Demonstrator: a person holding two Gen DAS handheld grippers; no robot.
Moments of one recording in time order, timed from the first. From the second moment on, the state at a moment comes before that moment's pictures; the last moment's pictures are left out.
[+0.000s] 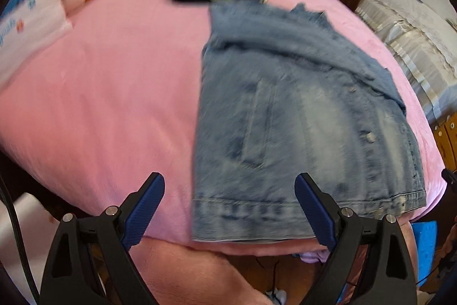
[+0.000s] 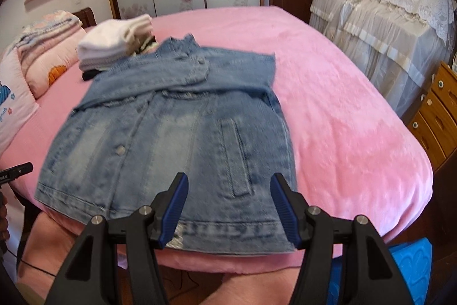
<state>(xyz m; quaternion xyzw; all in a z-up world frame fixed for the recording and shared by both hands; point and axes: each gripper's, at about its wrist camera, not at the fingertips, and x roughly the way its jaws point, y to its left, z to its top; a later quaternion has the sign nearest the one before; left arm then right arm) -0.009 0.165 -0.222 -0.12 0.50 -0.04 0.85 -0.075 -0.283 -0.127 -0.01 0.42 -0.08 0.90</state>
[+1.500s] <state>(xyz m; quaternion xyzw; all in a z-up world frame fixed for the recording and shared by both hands) 0.004 0.155 -0.267 -0.19 0.61 -0.09 0.77 -0.094 -0.366 -0.189 0.15 0.51 0.03 0.85</state>
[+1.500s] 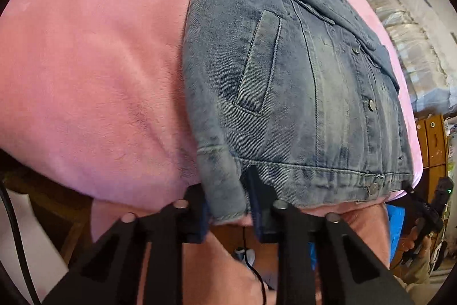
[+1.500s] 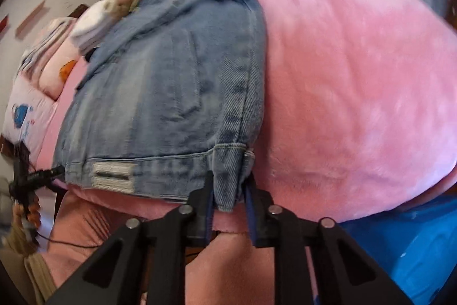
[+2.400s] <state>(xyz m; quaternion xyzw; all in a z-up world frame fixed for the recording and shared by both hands) 0.296 0.180 -0.135 -0.36 0.47 -0.06 0.80 0.201 -0.371 -0.028 0.16 0.33 -0.01 0.93</state>
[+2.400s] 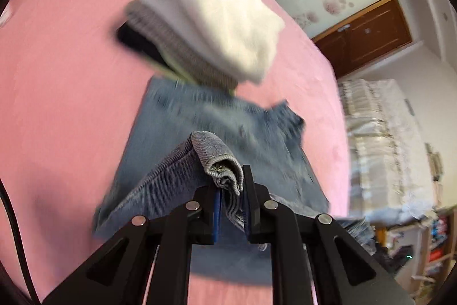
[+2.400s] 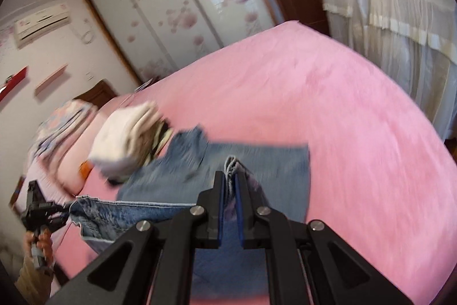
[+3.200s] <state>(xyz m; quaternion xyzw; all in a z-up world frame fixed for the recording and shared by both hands) 0.401 0.195 -0.237 -0.18 0.54 -0.10 0.82 0.315 -0.395 -0.169 0.15 0.50 -0.02 0.85</state>
